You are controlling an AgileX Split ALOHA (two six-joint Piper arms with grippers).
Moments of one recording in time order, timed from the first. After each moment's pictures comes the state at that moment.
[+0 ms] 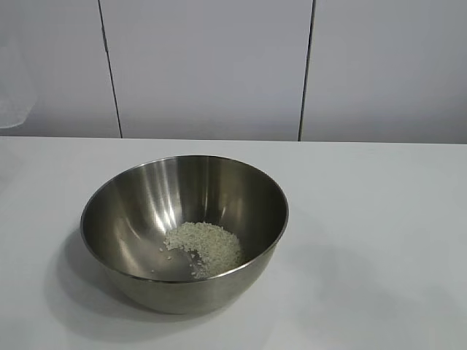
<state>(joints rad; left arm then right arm) -0.03 1.69 -0.35 0.09 -0.98 -0.03 0.00 0.00 -0.47 -0.07 1.08 0.01</state>
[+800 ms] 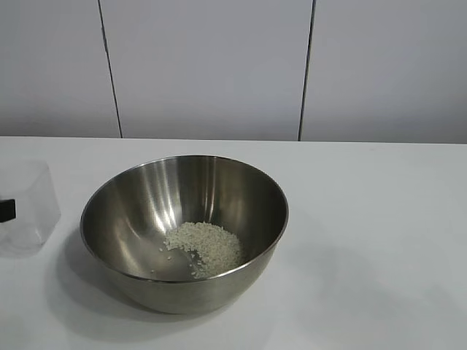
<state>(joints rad) -0.03 2.05 -0.33 0.07 -1.15 -0.04 0.00 0.00 -0.47 -0.07 1.08 0.01</state>
